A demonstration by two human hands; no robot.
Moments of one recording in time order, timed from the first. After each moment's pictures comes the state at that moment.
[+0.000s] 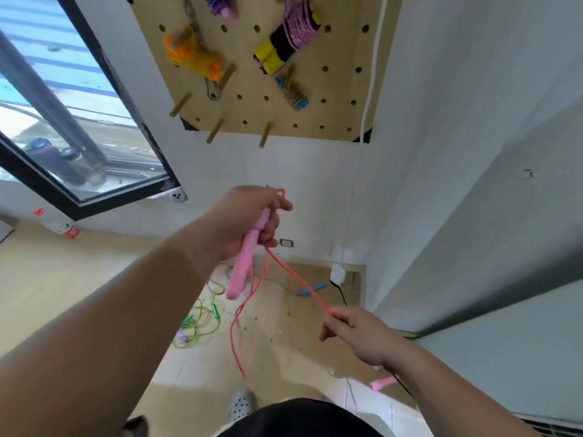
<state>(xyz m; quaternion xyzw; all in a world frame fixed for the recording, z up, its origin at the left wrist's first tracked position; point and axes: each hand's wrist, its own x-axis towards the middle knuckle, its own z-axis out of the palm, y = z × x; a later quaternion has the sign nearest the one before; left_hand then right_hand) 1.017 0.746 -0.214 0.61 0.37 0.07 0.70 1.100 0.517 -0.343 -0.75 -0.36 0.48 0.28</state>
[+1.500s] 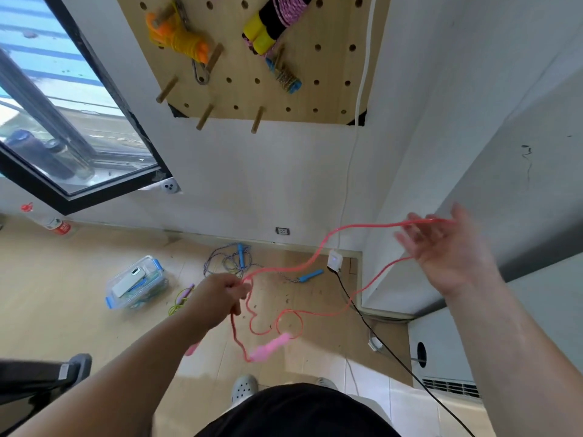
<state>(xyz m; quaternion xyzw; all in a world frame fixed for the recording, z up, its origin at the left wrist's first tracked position) 0.908 0.734 -0.352 0.74 0.45 -0.05 0.49 1.197 0.504 -0.288 -0.48 0.16 0.33 0.80</state>
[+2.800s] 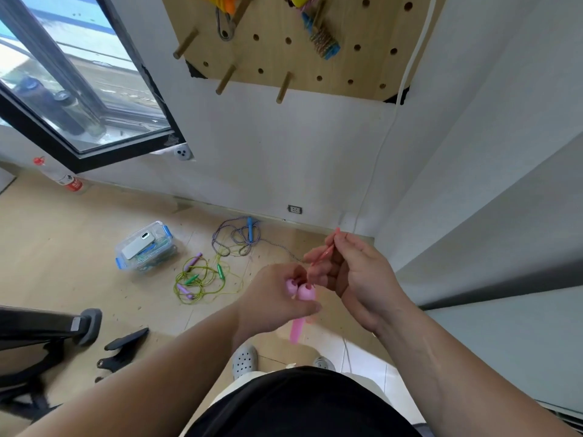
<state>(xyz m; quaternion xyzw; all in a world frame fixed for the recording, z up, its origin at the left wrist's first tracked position) 0.948 0.692 -0.346 0.79 0.32 0.00 0.53 1.079 0.590 -0.306 -0.53 -0.05 0.50 0.68</state>
